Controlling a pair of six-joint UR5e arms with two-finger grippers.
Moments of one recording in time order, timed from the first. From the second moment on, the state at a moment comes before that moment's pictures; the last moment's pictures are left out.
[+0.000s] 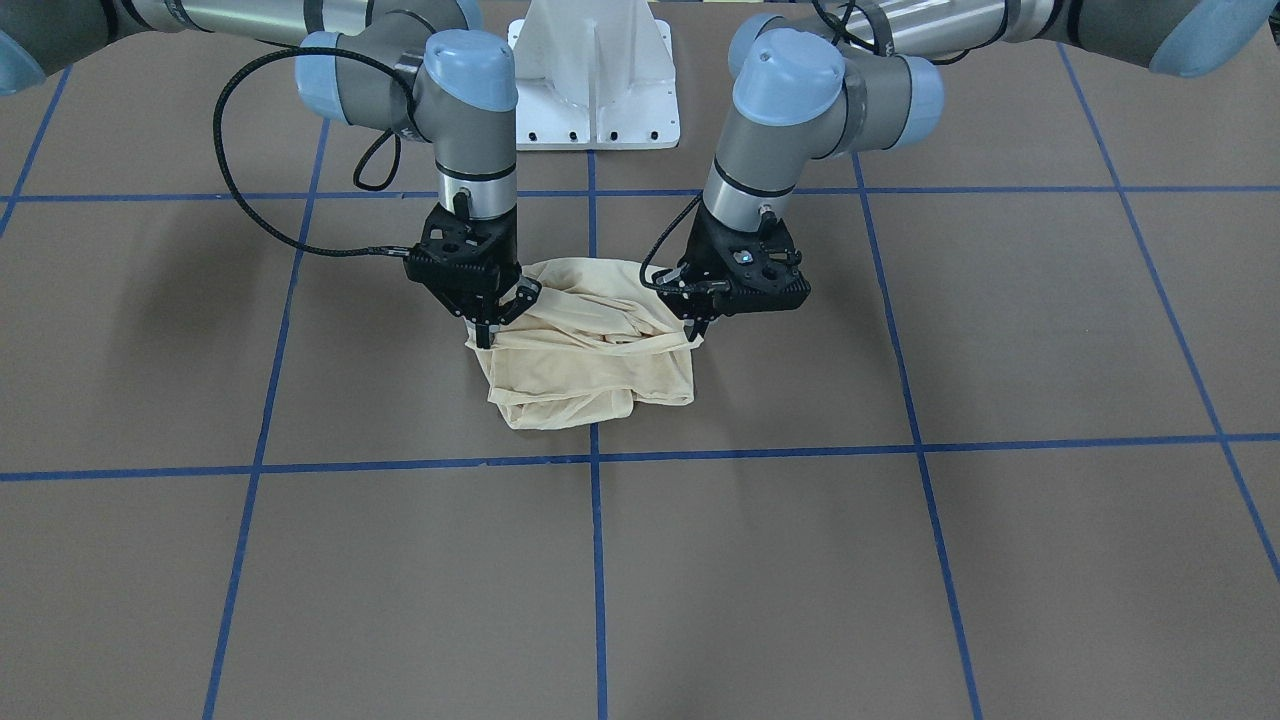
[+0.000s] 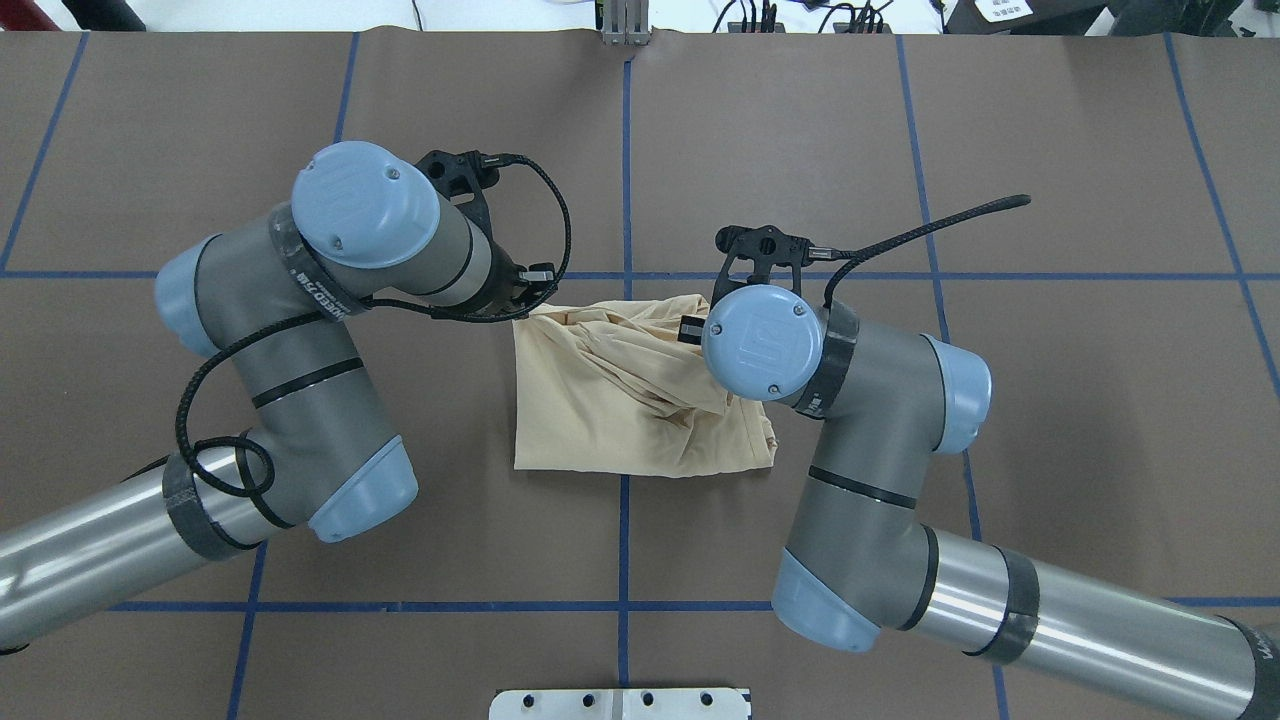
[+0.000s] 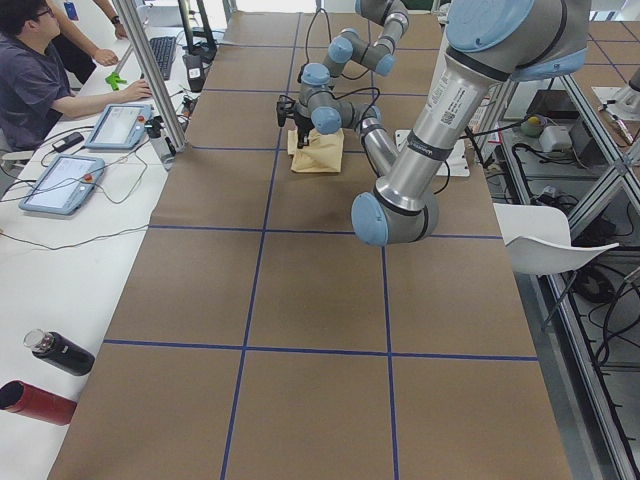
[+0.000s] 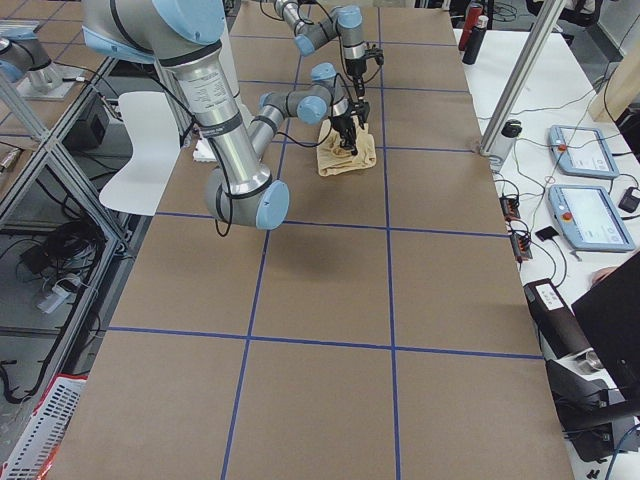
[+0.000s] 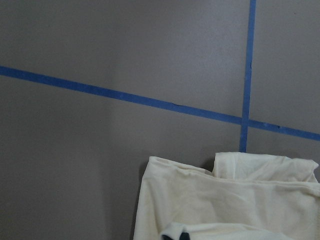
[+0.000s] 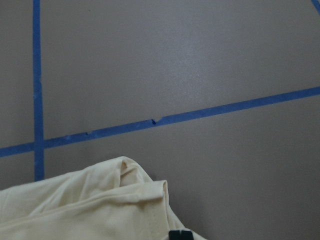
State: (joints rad) left arm -0.62 -2.23 -1.67 -1.76 -1.83 -1.36; right arm 0.46 -0.96 1.70 -1.56 1.47 1.45
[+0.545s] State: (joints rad) left arm -0.64 -2.23 -1.55 -1.89 -1.81 -1.28; right arm 0.54 -0.90 1.54 -1.40 1.58 1.38
